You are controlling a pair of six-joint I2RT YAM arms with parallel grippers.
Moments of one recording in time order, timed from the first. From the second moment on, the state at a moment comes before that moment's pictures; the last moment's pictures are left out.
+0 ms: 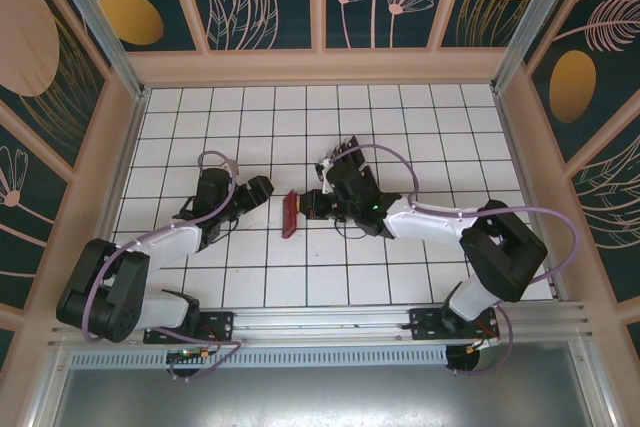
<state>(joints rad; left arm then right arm) -0.34 1.33 0.46 0.26 0.25 -0.83 0.88 1.56 0.84 0.13 -0.24 0.81</state>
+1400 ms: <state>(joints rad) -0.39 1.42 0.46 0.09 0.04 -0.72 0.88 1.54 0.63 0.18 -0.20 0.86</state>
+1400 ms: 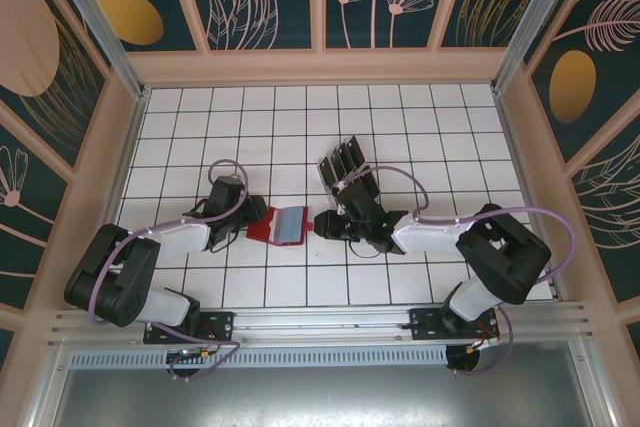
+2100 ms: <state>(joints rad) -0.40 1.29 0.51 -0.04 0.02 -0.65 0.97 1.42 0.80 0.06 -0.14 0.85</state>
